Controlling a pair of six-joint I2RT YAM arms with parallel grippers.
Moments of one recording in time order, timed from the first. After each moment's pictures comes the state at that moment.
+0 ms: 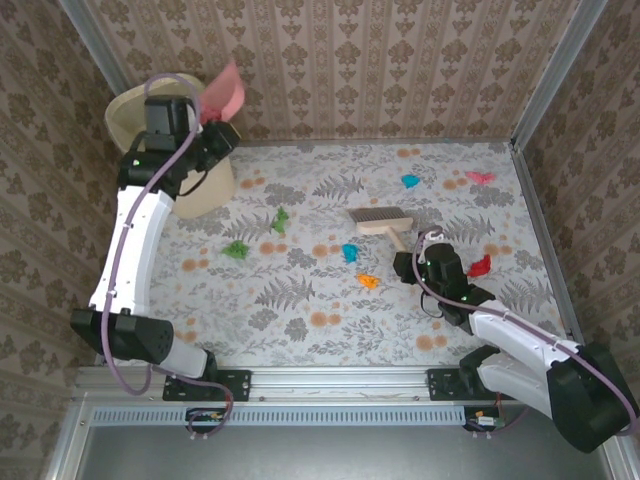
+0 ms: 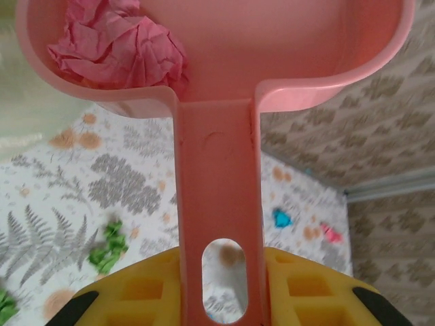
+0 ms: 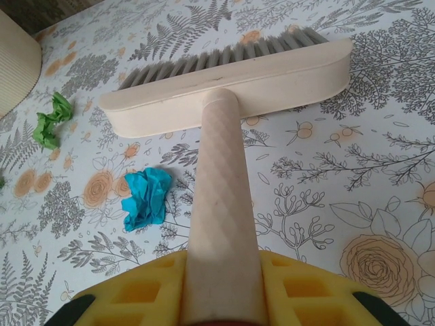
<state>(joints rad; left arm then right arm) -0.19 1.49 1.79 -0.82 0.24 -0.73 0.43 1.02 0.36 0.12 0.05 0.53</state>
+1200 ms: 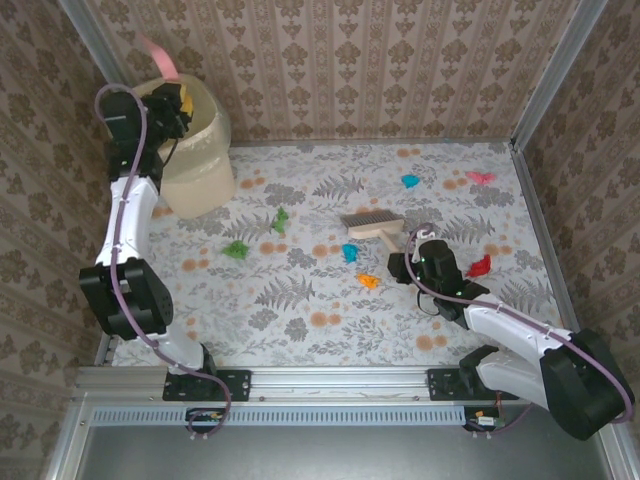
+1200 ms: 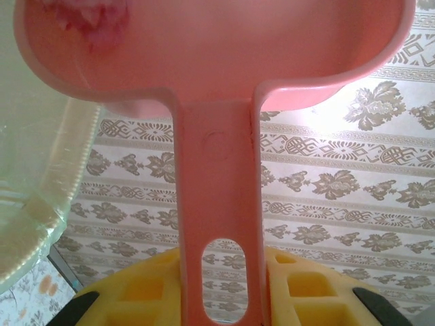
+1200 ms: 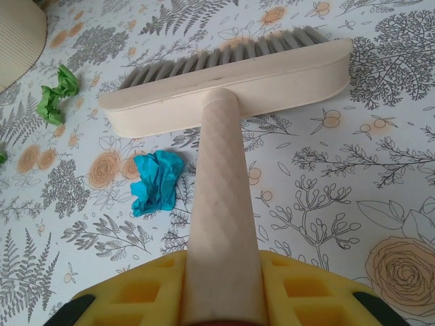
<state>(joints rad) 0.11 1.65 1.57 0.05 0.48 -1.64 0.45 1.09 0.39 0.12 0.01 0.49</state>
